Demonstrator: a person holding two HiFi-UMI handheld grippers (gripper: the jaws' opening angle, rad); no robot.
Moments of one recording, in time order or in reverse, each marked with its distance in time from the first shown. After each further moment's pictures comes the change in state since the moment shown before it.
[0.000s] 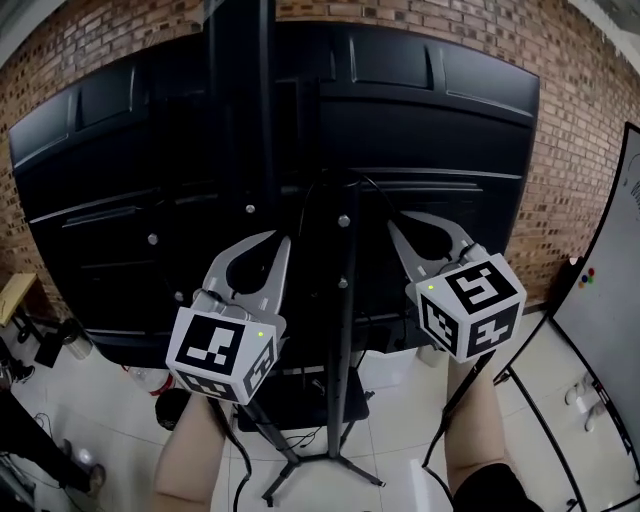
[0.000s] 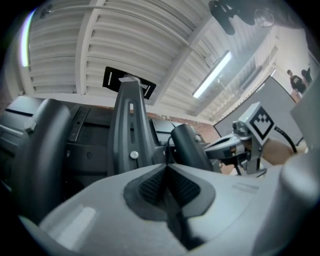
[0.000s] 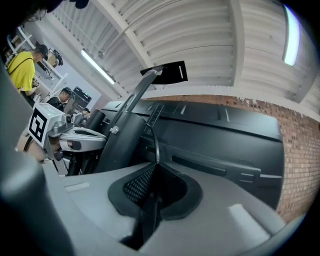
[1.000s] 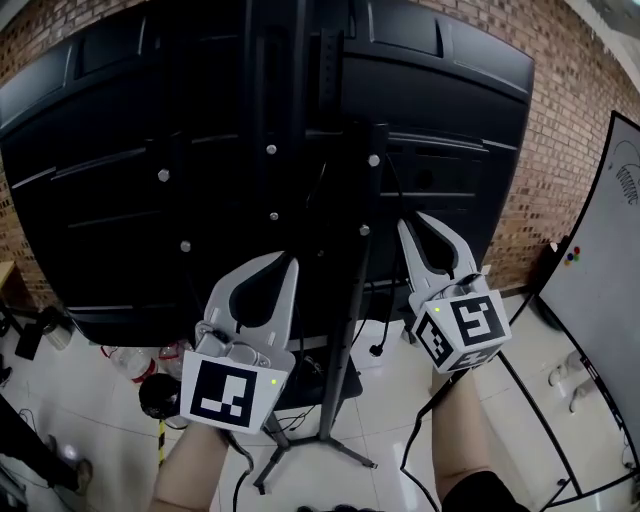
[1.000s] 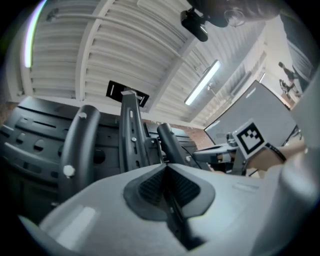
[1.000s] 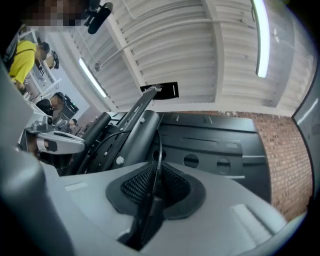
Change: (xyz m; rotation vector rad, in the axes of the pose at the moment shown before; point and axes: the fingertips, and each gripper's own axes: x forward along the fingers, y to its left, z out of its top) left arm -0.078 -0.027 -0.033 0.027 -0.063 -0.042; right arm -0.036 0.034 -0.033 0.050 -0.228 -0.179
